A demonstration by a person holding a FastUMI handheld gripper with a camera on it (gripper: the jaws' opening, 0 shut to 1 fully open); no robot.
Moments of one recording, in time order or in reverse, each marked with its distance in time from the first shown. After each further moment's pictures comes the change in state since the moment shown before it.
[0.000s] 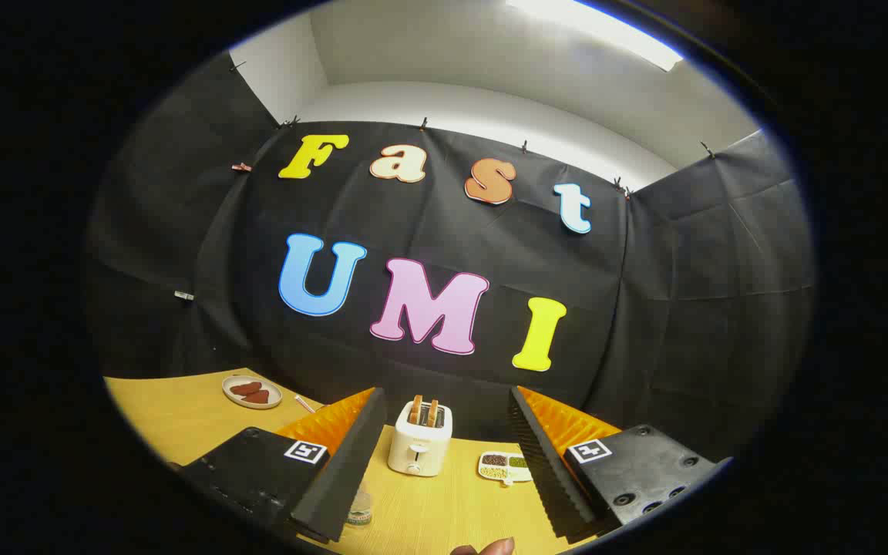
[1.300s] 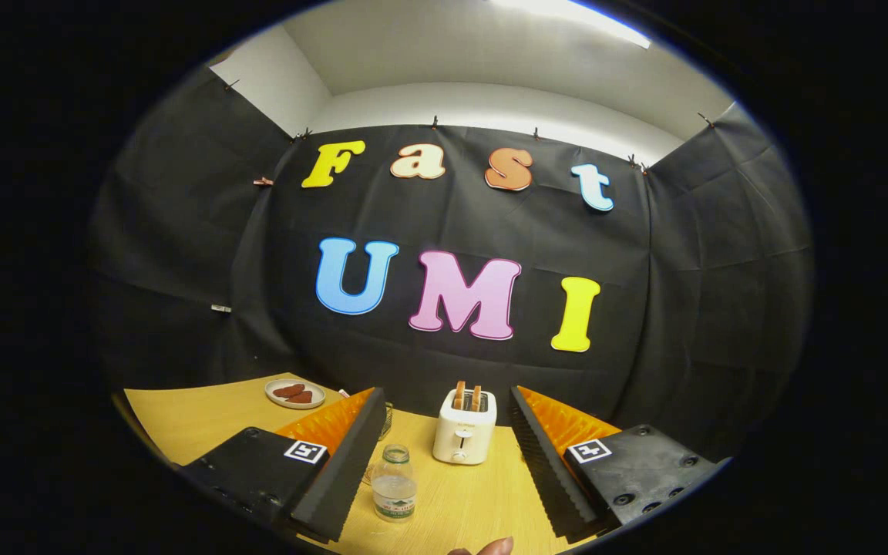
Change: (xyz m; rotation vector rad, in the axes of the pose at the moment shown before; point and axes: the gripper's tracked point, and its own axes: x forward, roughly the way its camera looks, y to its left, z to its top) arm -0.020 0.039 -0.040 0.114 0.005 0.143
